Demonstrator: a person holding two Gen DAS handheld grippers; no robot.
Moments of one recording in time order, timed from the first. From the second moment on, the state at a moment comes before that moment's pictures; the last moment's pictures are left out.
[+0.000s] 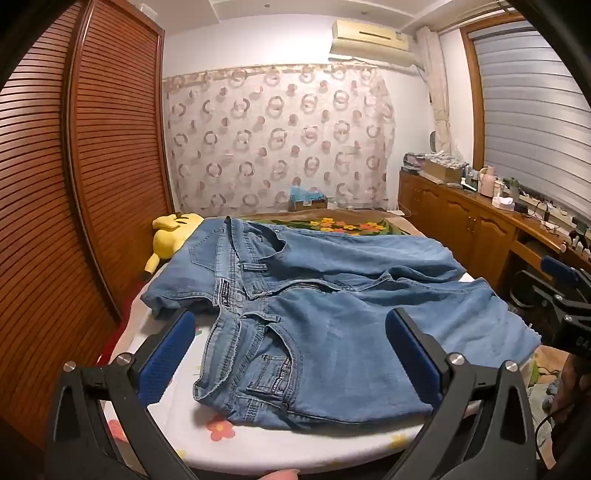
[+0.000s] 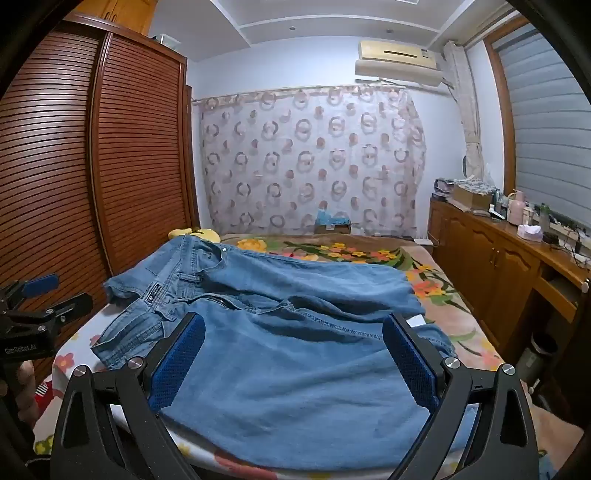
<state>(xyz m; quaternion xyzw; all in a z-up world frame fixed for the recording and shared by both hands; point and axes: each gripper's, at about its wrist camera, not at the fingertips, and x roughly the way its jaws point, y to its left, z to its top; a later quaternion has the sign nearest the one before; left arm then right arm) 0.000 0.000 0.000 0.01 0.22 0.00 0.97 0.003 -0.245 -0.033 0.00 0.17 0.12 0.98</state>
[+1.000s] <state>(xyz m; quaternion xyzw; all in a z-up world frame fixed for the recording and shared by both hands) 0.000 0.002 0.002 0.02 0.22 0.00 0.98 -0.003 -0.244 -0.032 -0.01 0.16 0.12 0.98</state>
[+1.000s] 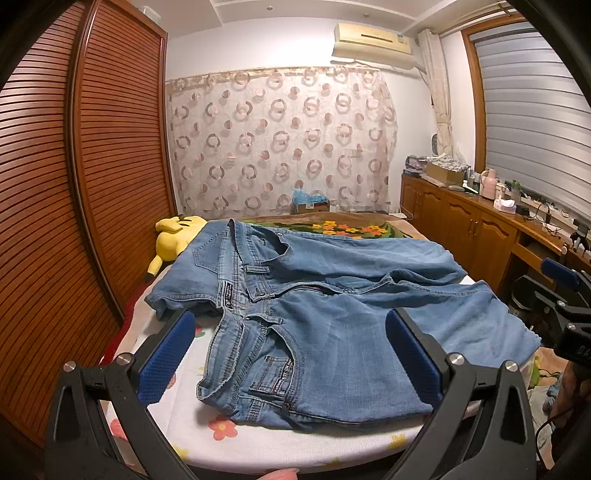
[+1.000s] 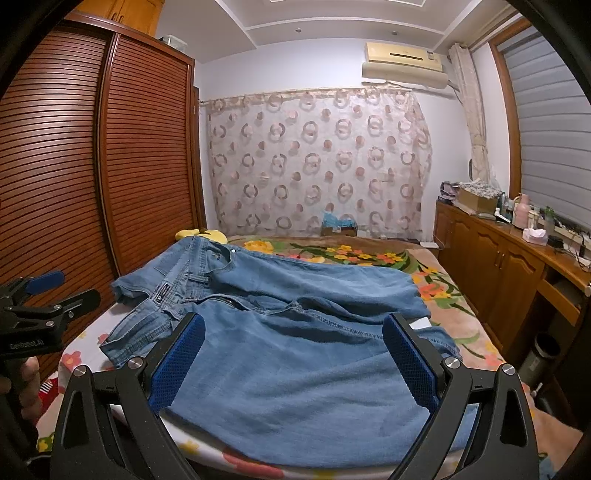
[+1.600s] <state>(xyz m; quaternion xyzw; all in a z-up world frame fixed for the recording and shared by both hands) -0.001 0.001 0.003 0.02 0.22 0.00 0.98 -0.005 -0.246 -0.034 -0.01 0.15 0.13 0.98</state>
